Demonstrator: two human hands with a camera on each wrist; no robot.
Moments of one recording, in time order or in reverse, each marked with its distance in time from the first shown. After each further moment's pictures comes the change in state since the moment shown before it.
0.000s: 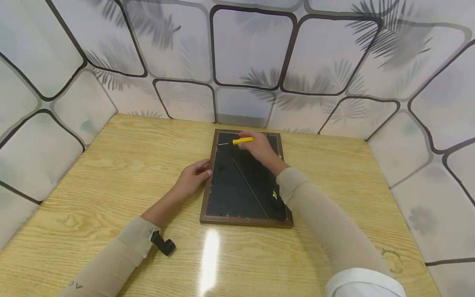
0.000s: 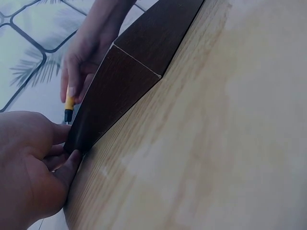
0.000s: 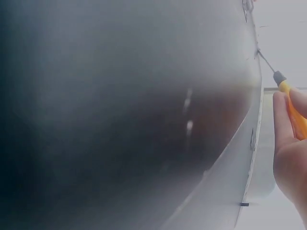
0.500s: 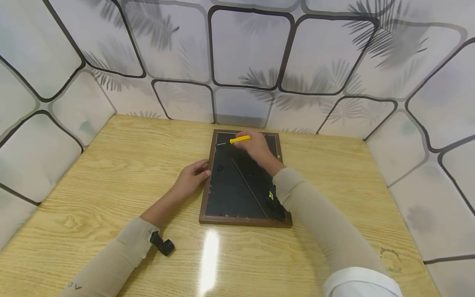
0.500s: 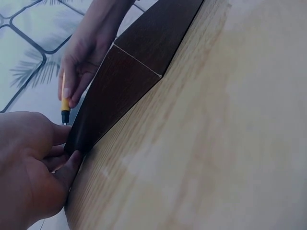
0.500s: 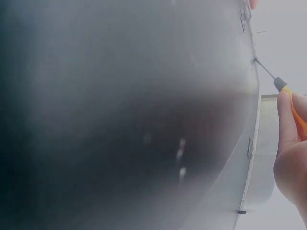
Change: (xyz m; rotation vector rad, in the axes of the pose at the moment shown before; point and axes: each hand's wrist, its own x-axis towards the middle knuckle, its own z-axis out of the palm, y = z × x) left_hand -0.002 0.000 0.000 0.005 0.000 0.007; right_hand -0.002 -0.006 0.007 0.105 0.060 0.045
